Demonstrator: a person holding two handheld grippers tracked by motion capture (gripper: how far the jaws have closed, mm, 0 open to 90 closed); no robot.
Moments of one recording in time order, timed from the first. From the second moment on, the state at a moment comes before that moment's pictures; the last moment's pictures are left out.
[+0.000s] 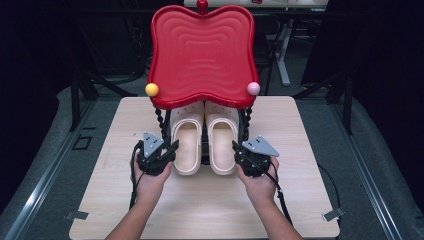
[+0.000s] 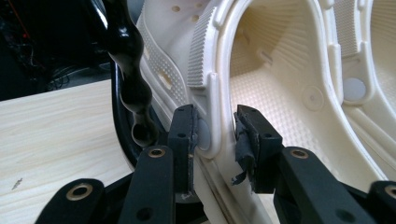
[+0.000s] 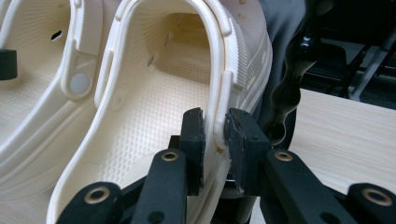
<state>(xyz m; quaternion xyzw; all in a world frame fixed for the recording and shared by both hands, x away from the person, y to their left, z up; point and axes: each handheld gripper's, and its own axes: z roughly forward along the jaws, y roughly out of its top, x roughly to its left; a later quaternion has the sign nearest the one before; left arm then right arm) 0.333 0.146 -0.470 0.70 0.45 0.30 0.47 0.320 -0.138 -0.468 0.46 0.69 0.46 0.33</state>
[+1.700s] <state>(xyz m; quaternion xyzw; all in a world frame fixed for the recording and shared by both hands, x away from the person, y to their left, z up) 0.365 0.135 -0.457 0.69 0.45 0.31 0.48 0.348 -0.129 -0.464 0.46 0.67 0.47 0.33</state>
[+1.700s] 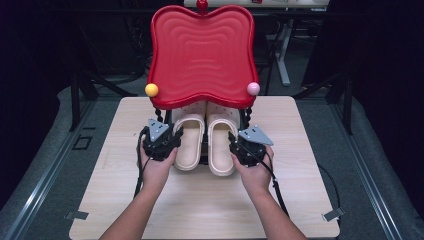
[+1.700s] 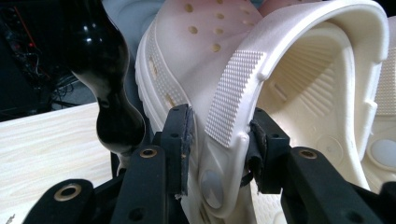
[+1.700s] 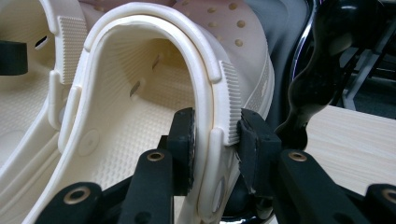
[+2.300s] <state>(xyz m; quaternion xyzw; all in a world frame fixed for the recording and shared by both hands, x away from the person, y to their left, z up) 0.360 0.138 -0.462 0.69 0.45 0.29 0.48 0.347 -0.130 -0.465 0.46 0.68 0.46 0.33</state>
